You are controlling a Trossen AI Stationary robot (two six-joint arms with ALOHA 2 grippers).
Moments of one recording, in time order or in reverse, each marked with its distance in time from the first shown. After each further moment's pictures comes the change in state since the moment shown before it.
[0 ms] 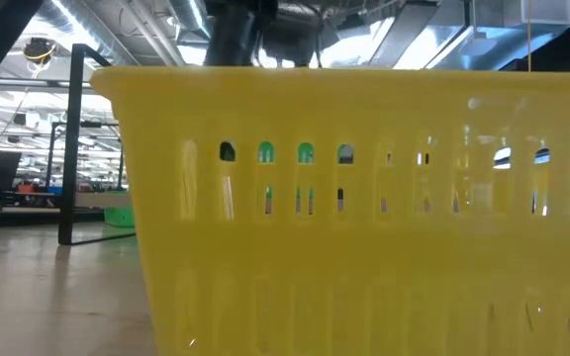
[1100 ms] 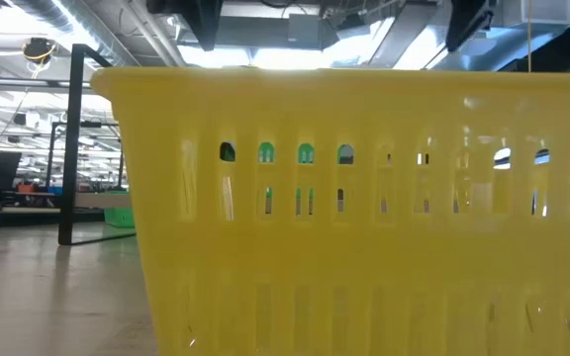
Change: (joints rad) left arm -0.081 -0.401 0.103 0.008 -0.261 -0.357; right arm -0.227 -0.004 -0.204 -0.237 0.061 0.218
